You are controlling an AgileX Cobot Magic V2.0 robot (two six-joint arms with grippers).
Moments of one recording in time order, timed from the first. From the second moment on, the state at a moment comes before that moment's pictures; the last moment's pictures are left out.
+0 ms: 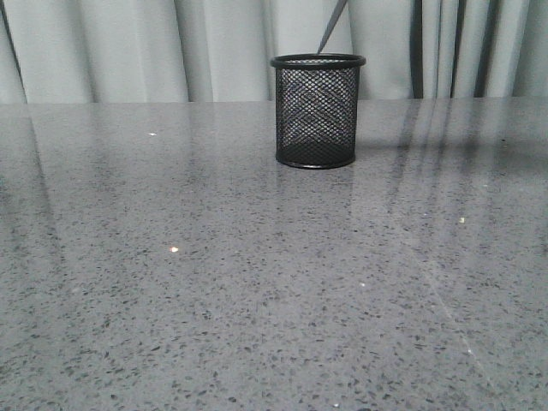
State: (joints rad) left arm -0.35 1.36 -2.01 -0.11 1.24 0.73; right arm 0.20 1.54 -1.81 0.35 1.17 -0.36
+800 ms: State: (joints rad) left arm -0.35 1.36 -2.01 -0.11 1.24 0.73; right arm 0.29 1.73 -1.85 0.23 1.16 -0.35
